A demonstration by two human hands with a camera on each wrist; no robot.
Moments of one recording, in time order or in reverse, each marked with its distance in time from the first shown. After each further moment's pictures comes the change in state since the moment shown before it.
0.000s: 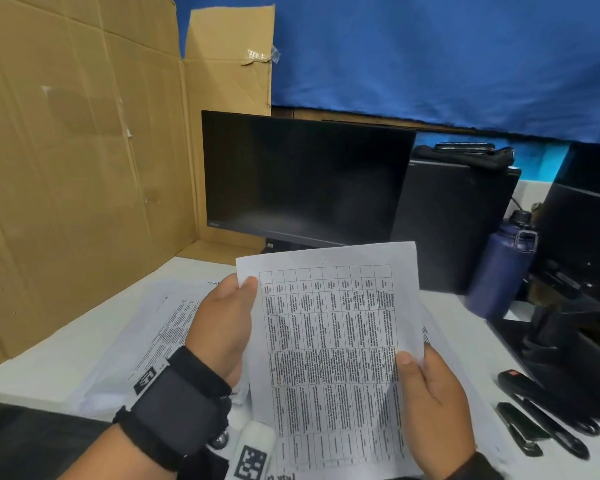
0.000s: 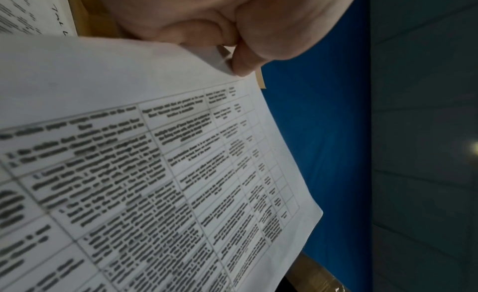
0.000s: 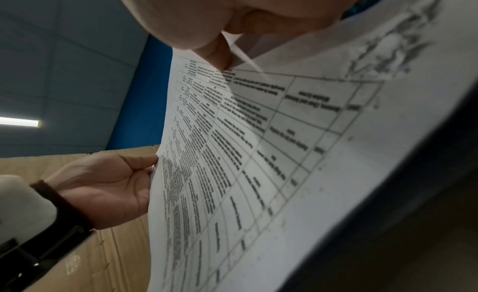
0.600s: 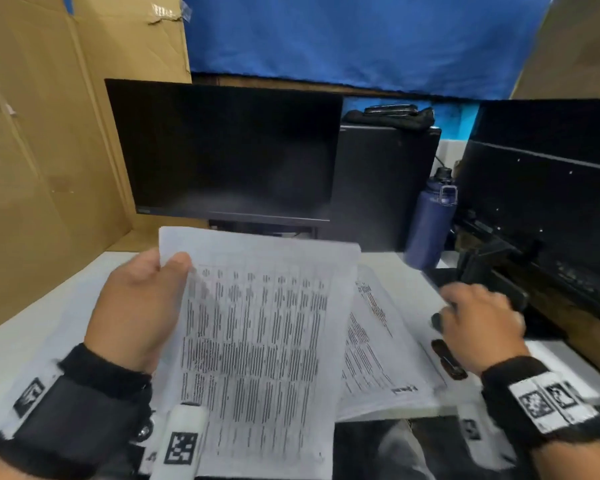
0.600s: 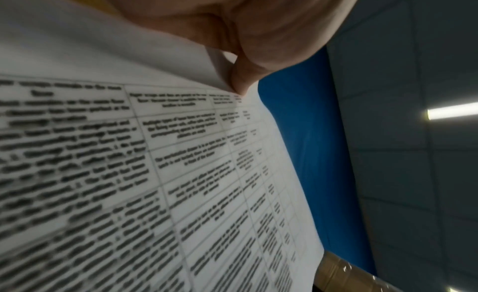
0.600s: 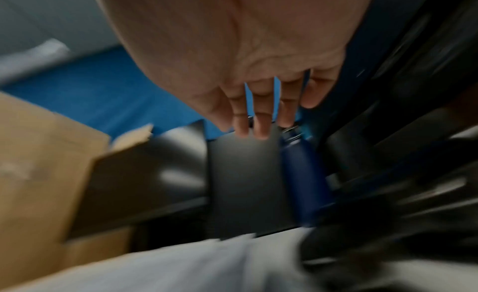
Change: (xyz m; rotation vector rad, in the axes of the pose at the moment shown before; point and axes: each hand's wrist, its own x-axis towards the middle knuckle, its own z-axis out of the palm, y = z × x) left_hand -0.022 0.025 -0.001 0.401 0.053 0.206; right_hand 0.054 0.058 -0.134 -1.085 0.152 0.128
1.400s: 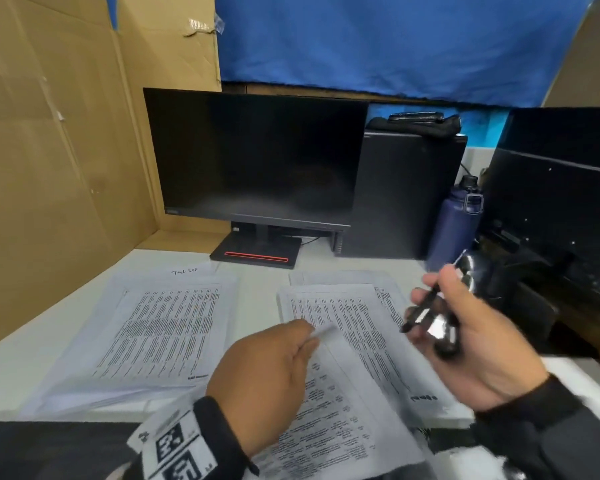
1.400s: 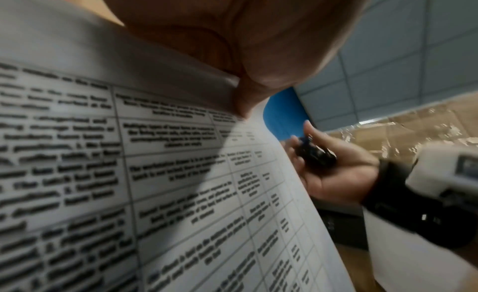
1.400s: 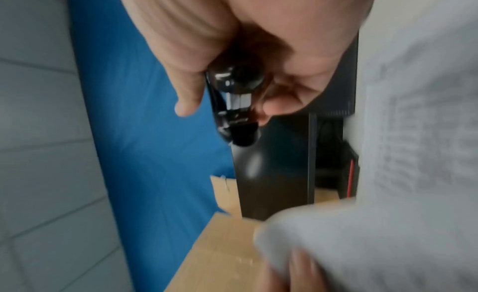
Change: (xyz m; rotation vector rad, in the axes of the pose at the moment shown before) left_hand -0.061 -0.045 0.050 0.598 -0.388 0.576; right_hand -0.049 -0.083 -0.057 1.888 -0.423 0.222
